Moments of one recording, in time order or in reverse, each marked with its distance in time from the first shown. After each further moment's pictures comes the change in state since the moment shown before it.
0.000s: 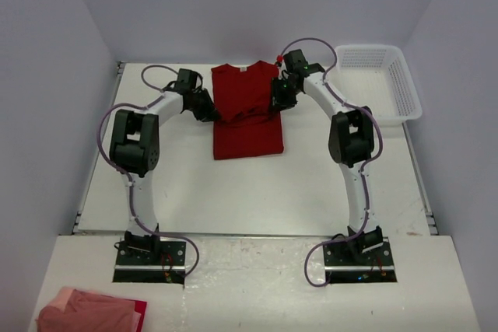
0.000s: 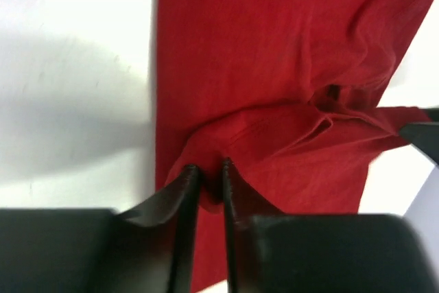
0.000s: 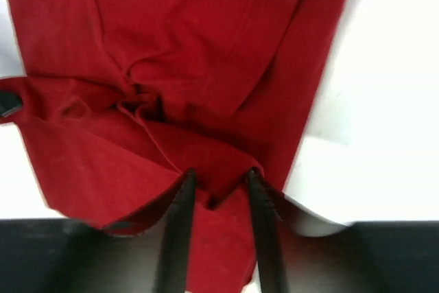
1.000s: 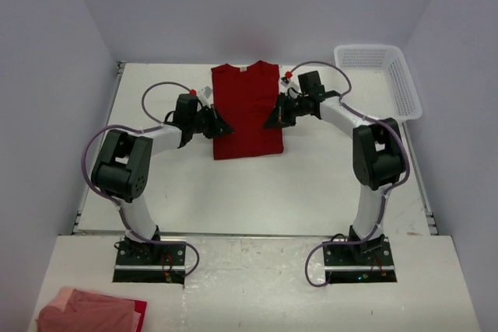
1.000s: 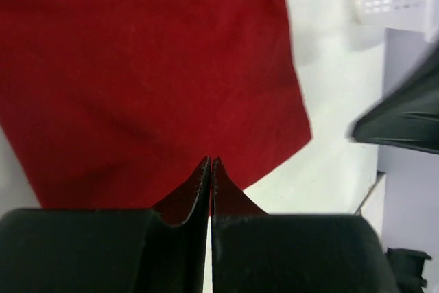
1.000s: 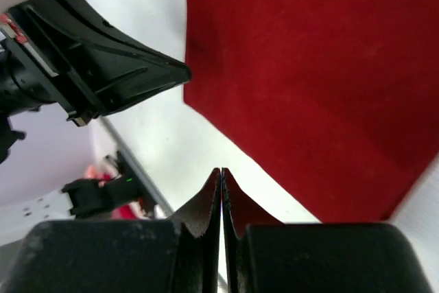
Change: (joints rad) left arm -0.096 -0.277 -0.534 0.584 0.154 -0.007; right arm -0.023 -0.436 -0.665 0.420 -0.403 0.192
